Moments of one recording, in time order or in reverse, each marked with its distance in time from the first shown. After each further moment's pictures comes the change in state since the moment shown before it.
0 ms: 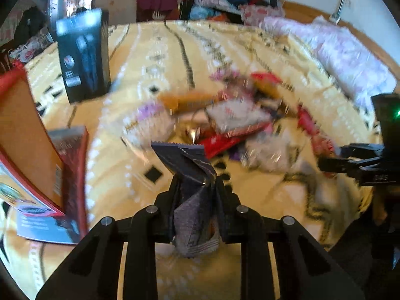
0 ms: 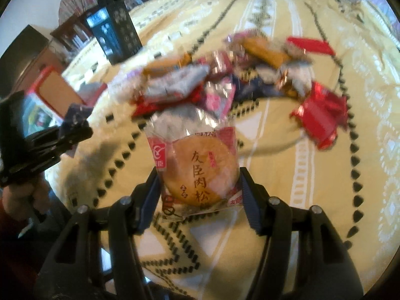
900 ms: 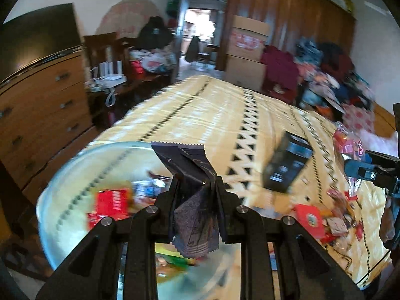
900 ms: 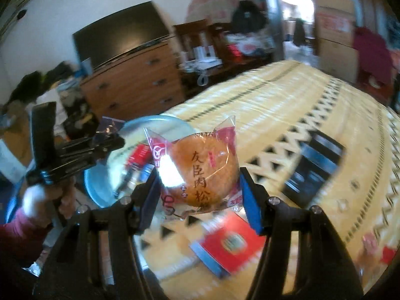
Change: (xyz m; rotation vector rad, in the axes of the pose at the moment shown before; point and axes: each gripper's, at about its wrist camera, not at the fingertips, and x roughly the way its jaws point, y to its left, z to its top) left arm -0.285 0.319 0.028 -0.414 -0.292 0.434; right arm -0.018 0.398 0.207 -0.554 -0.156 0.404
